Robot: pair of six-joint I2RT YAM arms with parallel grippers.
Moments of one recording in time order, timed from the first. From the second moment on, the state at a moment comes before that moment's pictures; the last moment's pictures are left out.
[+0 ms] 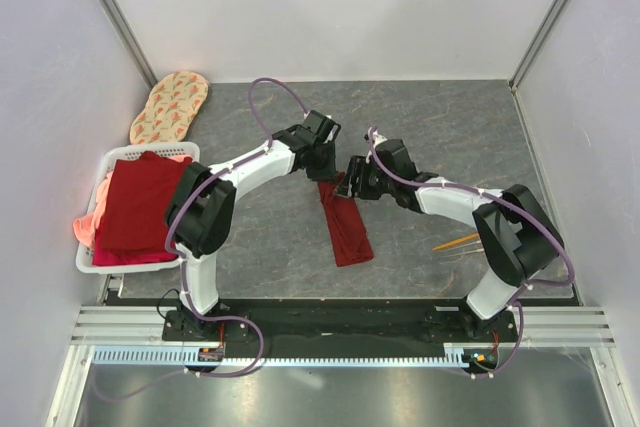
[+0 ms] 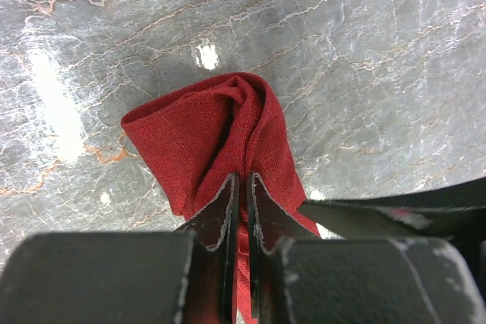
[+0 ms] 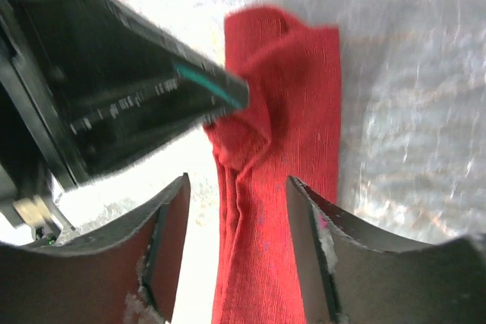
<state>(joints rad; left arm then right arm) -0.63 1.95 1.46 -0.48 0.07 -0.60 0.55 1.66 0.88 0.12 -0.30 0.62</state>
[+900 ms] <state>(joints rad) -0.61 1.93 1.46 -0.49 0.13 -0.60 0.55 1.78 0.99 0.13 -0.35 0.49</state>
